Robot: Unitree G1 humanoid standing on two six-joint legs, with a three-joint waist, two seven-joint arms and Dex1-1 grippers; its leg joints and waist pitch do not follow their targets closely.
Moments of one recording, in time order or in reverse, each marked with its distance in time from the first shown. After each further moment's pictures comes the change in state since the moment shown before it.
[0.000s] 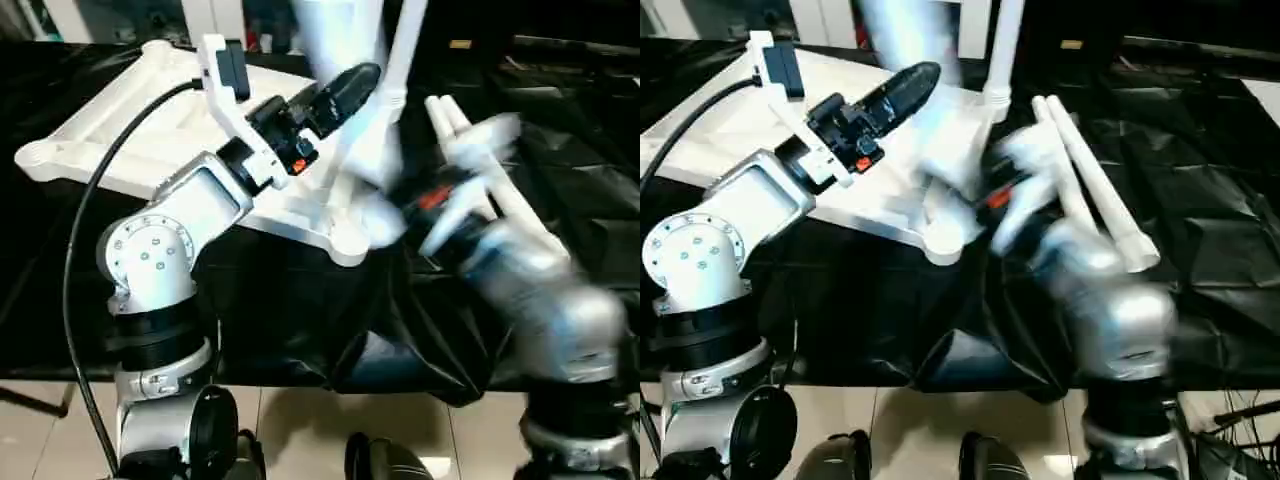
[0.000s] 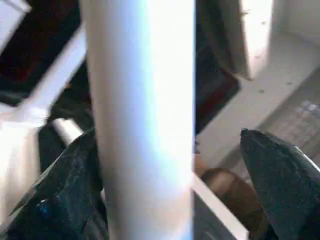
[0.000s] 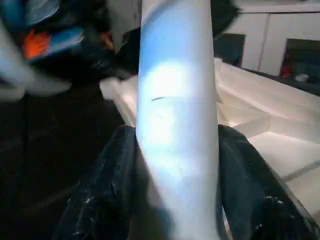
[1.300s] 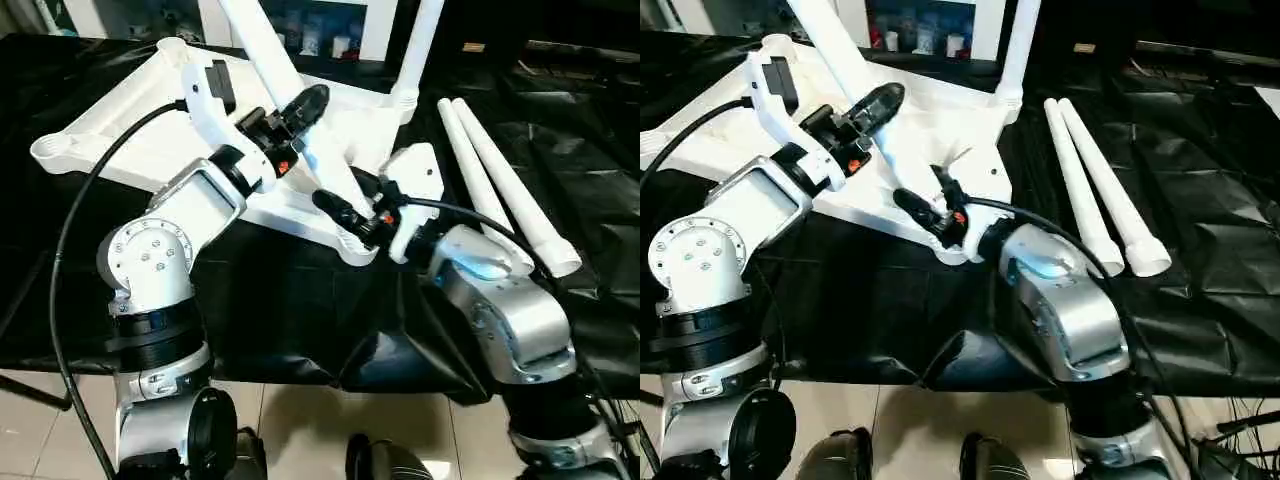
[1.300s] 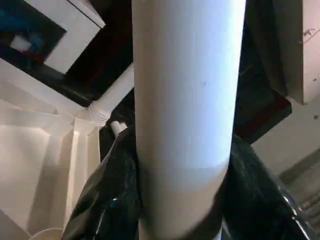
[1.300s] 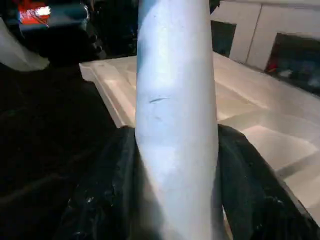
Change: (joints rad) left arm 0.012 0.011 0.027 0.032 0.010 -0.059 0.144; right arm -0.025 0.077 0.060 0.078 -0.074 -0.031 -0.120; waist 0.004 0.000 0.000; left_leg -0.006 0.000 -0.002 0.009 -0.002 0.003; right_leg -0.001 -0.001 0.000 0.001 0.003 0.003
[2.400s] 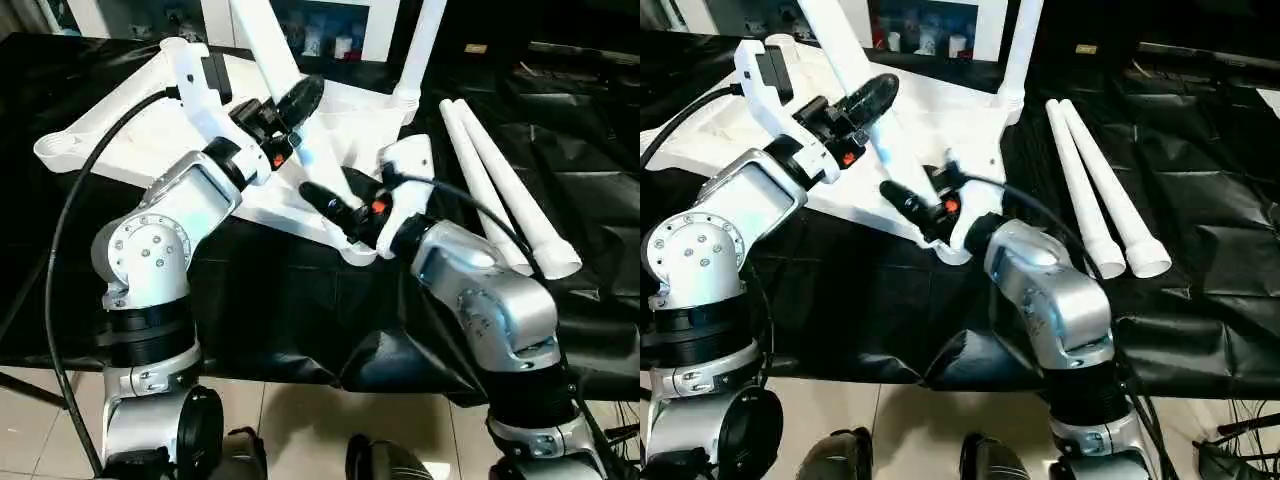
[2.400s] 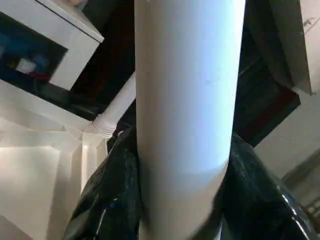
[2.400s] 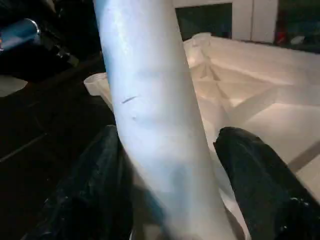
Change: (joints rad) left arm 0.003 0.063 -0.072 0.006 0.021 -0.059 -0.047; right arm -0.033 0.029 -0.075 0.028 0.133 0.132 -0.062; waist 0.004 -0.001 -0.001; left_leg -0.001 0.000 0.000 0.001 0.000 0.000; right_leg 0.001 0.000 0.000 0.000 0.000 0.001
